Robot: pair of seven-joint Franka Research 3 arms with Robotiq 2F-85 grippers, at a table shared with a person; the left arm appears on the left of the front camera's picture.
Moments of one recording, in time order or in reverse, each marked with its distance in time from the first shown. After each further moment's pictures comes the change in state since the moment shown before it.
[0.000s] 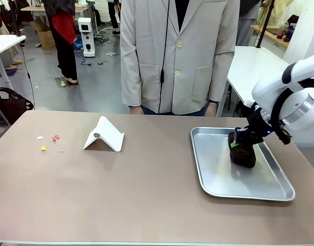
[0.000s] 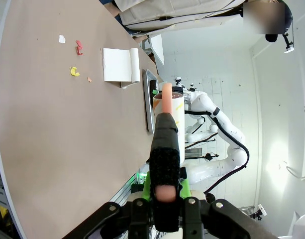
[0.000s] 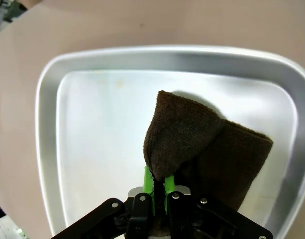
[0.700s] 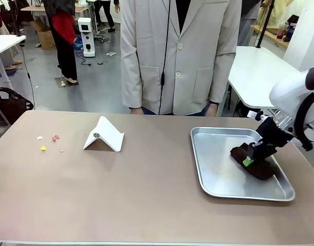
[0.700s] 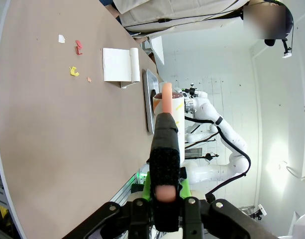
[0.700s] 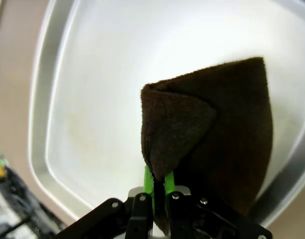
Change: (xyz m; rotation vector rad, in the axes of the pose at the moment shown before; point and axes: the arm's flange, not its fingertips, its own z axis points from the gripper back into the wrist) left arm 0.000 0.000 0.000 0.000 0.000 0.000; right arm -0.060 0.002 0.027 0.051 0.237 0.321
